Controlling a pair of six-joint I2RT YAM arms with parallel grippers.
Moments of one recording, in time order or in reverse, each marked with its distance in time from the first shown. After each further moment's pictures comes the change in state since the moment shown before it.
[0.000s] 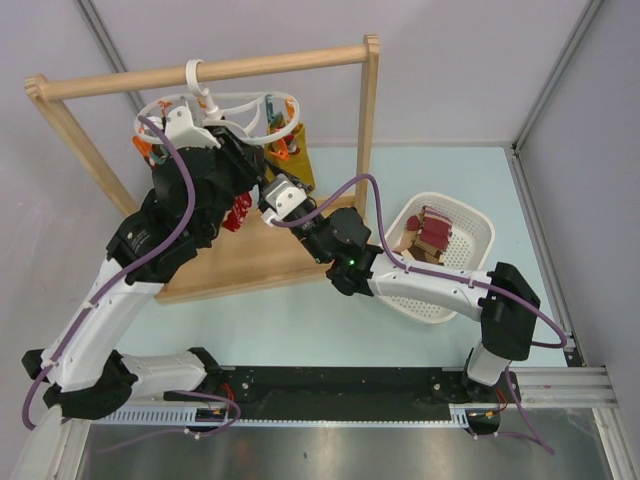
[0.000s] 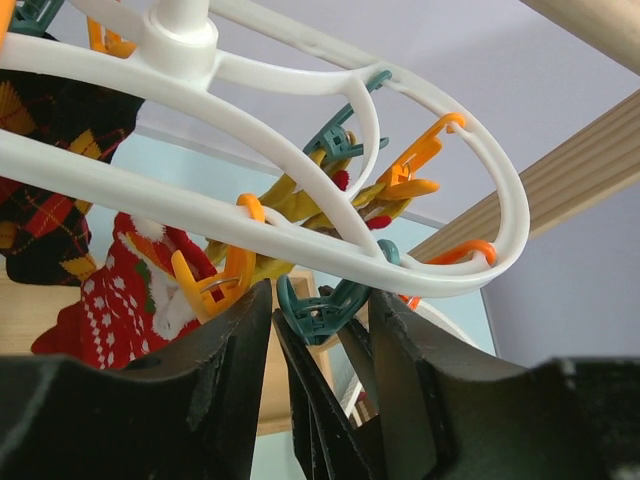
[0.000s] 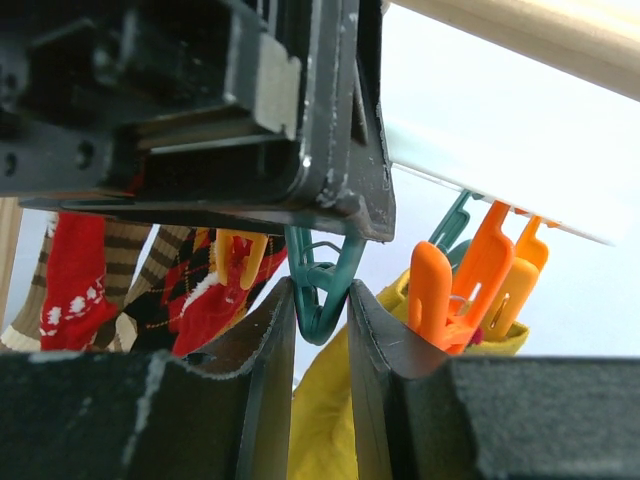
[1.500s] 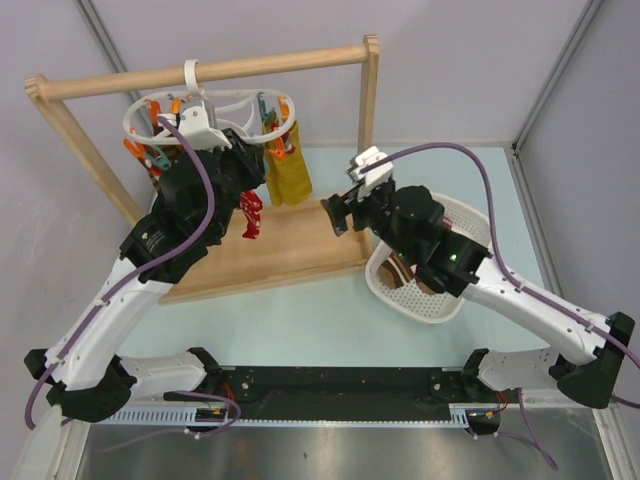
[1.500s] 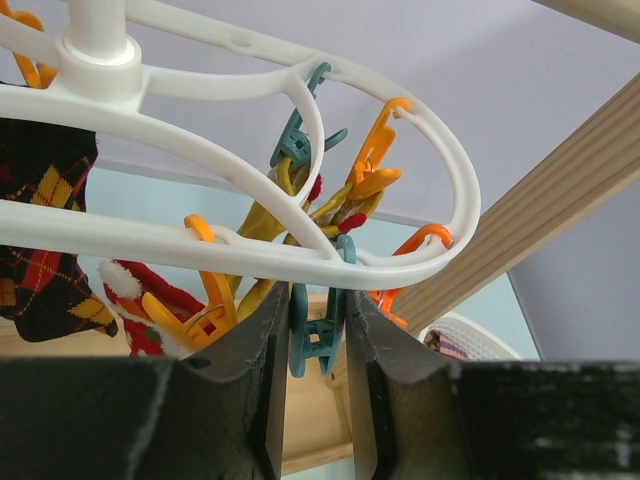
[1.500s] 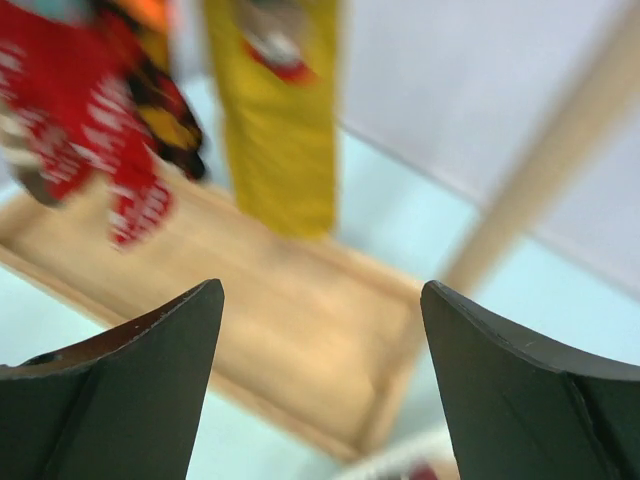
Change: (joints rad) left arm 0.019 -0.015 -0.107 0.177 0.028 0.182; right arm -0.143 -0.457 -0.105 -0.887 0.003 0.518
